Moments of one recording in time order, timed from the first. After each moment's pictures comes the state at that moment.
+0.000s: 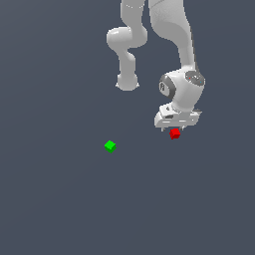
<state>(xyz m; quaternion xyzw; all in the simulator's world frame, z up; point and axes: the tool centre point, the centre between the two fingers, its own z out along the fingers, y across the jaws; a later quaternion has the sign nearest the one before) -0.105 0.230 0.083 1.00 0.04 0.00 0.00</state>
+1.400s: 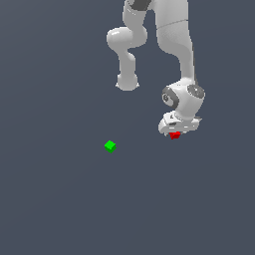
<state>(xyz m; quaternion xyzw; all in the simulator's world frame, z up) -0.119 0.264 0.021 1.00 0.05 0.00 0.00</state>
